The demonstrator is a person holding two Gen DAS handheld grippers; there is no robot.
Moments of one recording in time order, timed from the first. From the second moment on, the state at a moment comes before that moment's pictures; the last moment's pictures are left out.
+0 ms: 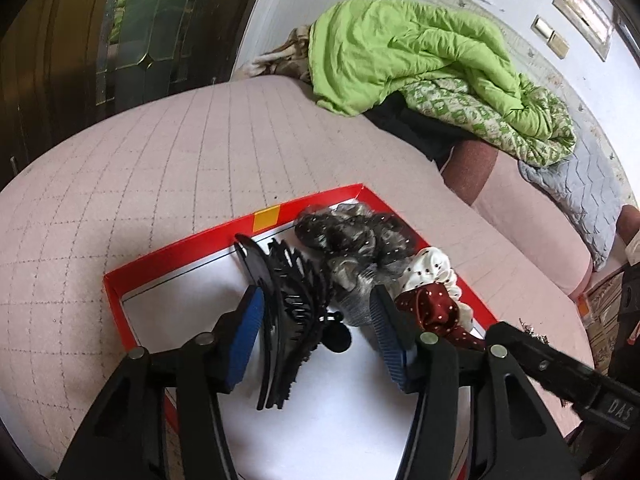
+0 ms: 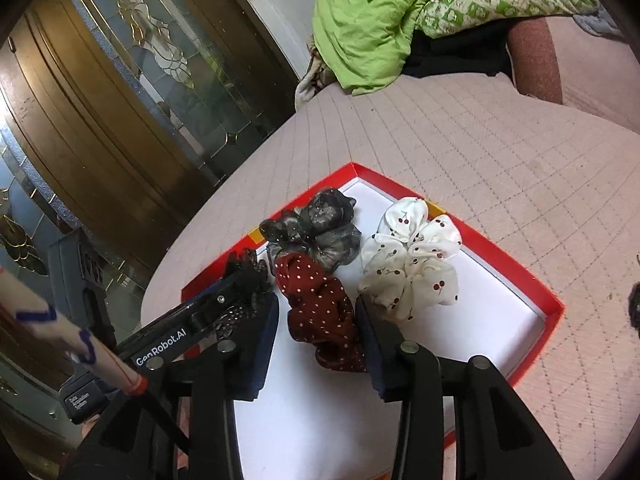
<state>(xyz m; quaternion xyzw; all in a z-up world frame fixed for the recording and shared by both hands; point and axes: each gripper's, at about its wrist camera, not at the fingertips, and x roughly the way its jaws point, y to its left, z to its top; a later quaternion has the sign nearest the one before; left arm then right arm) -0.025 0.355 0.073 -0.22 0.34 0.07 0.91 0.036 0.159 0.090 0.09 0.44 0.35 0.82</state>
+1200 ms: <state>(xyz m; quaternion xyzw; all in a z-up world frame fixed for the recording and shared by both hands) -0.090 0.105 0.162 -0.06 0.35 -0.10 0.93 -0.051 -0.101 0.152 0.24 0.35 0.23 0.88</state>
